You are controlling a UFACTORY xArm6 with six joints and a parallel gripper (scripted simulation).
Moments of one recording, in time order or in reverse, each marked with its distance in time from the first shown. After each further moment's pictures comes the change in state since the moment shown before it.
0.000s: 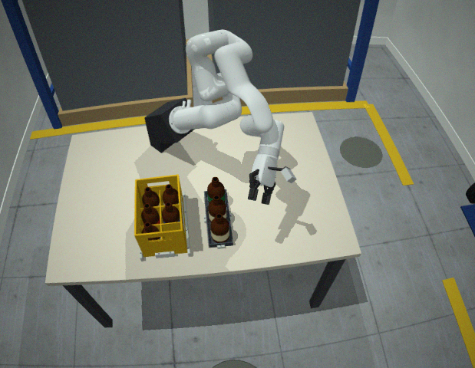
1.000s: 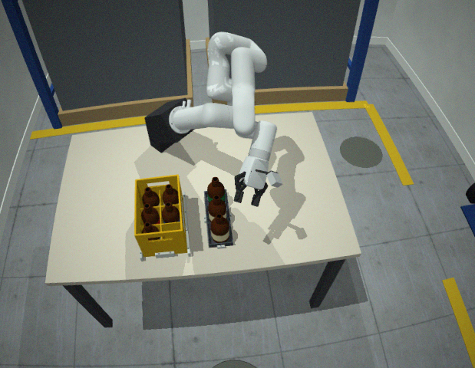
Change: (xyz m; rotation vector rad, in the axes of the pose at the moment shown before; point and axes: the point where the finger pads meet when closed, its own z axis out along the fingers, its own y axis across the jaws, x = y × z) arm -0.035 0.022 0.015 0.034 -0.101 0.149
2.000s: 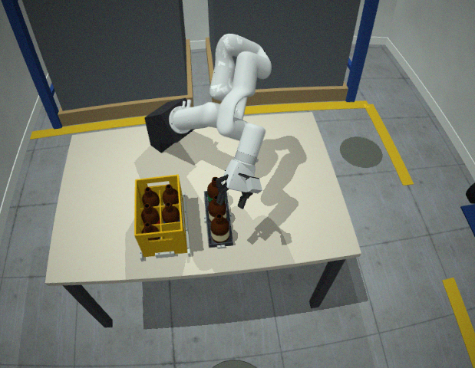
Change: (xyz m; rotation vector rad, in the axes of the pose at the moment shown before) arm -0.041 0.033 0.021 0.051 -0.139 0.183
